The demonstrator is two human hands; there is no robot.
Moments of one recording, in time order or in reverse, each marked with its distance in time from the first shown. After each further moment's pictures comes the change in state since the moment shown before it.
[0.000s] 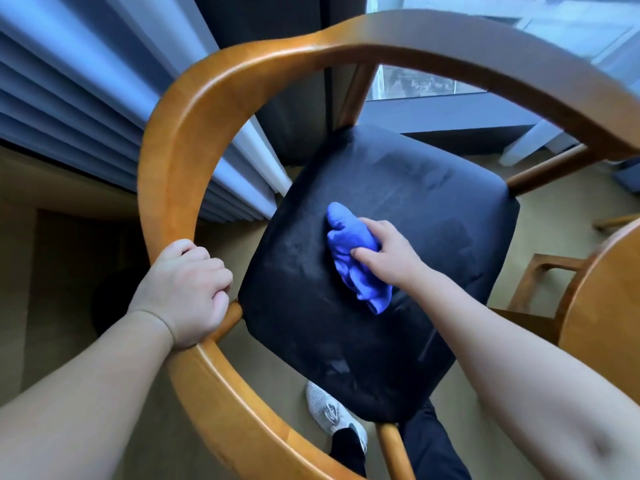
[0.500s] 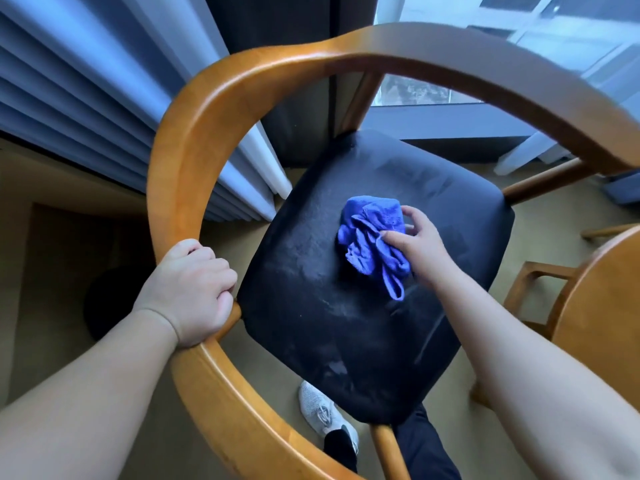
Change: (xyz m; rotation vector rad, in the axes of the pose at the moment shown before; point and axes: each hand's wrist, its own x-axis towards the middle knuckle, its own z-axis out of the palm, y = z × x) left_hand 0.001 -0.001 0.001 -0.023 0.023 0.027; right_hand -0.002 -0.002 -0.032 0.557 0.188 0.289
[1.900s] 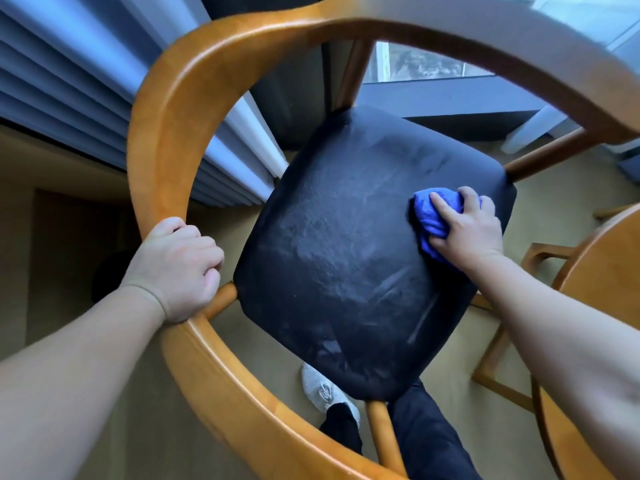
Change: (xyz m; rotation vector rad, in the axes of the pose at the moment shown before) left_hand -0.001 0.005 -0.005 0.041 -0.035 -0.043; right_hand 0.025 0.045 -0.096 -1.446 0.215 -0.308
